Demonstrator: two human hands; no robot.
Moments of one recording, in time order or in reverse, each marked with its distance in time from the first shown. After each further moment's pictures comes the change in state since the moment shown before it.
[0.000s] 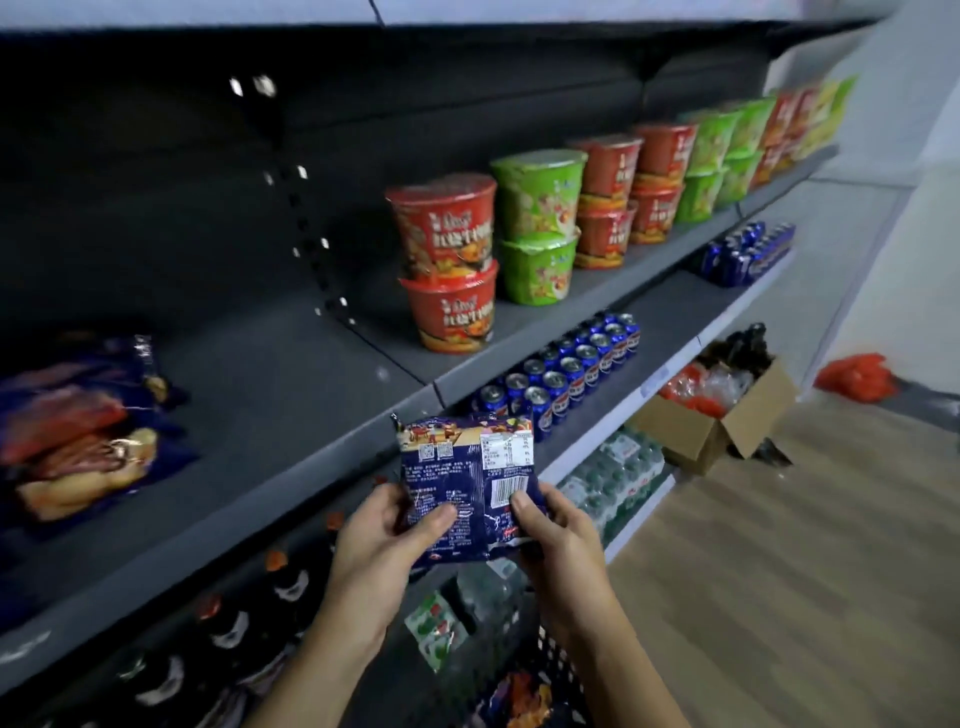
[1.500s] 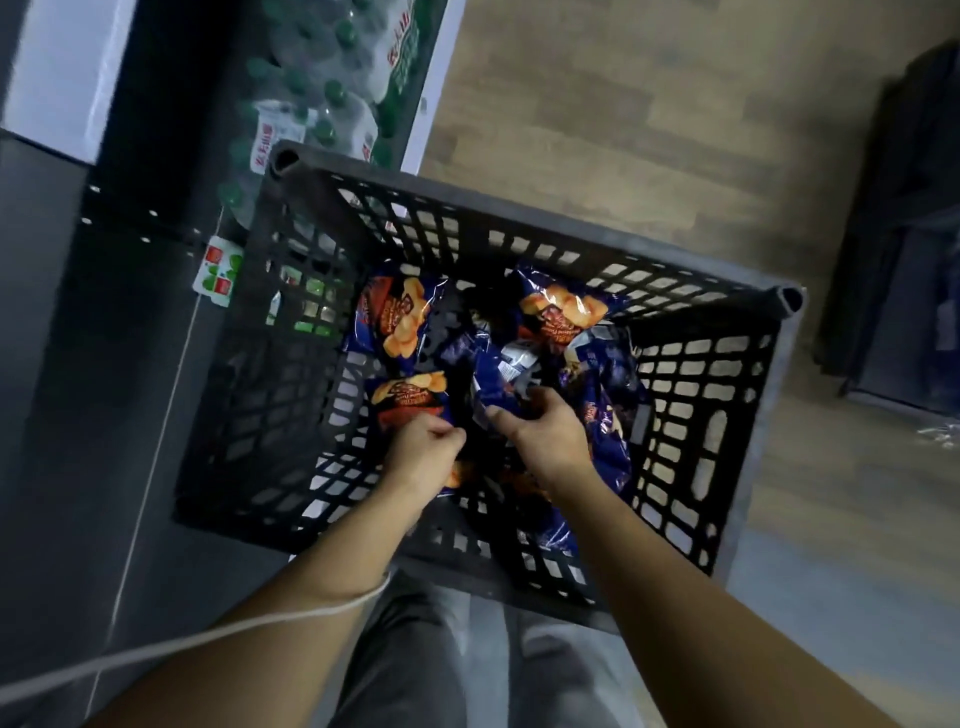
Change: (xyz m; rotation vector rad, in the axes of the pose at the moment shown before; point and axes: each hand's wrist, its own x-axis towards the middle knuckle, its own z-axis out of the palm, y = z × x) left_hand -0.057 -0.486 0.066 0.840 -0.634 -0.904; right_hand -0.094 0.374 -0.261 -0.457 0.776 0.857
